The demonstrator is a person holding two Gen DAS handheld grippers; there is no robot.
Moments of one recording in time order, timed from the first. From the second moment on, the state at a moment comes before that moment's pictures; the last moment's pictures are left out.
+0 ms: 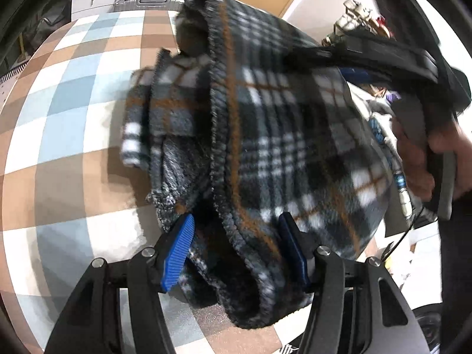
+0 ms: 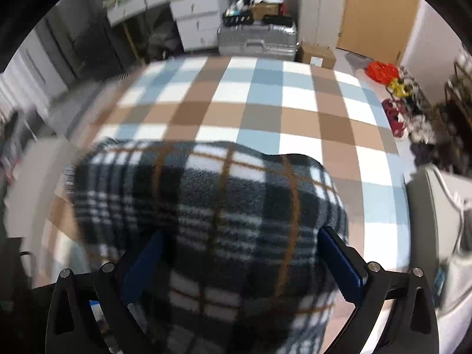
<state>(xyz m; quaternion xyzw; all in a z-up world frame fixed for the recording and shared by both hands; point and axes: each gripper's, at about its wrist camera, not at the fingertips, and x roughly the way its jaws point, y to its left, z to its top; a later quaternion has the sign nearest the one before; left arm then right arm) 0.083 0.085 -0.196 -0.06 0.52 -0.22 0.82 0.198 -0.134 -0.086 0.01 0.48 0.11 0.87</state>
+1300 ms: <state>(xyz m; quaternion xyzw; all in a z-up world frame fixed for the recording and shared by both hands) 0.156 0.047 -0.162 -0.05 0.47 -0.20 0.86 0.076 -0.214 -0.120 0.39 0.29 0.33 0.81</state>
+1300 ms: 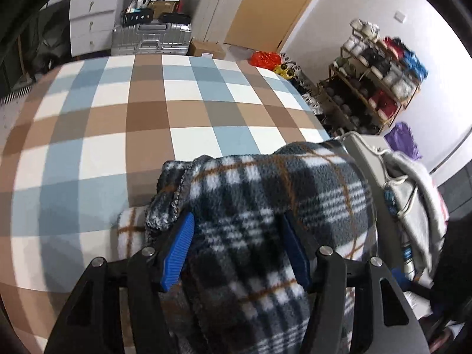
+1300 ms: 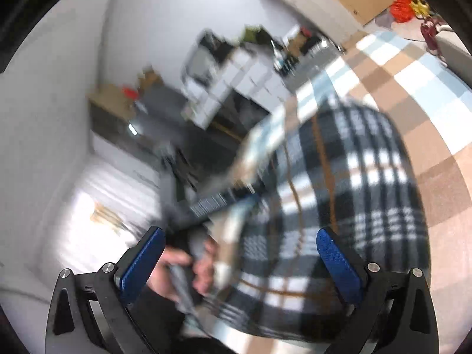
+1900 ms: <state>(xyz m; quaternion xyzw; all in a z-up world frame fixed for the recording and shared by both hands) 0.069 0.032 -0.205 0.08 0.46 -0.15 0.87 0.096 -0.224 -0.163 0.39 0.34 0.32 0.79</state>
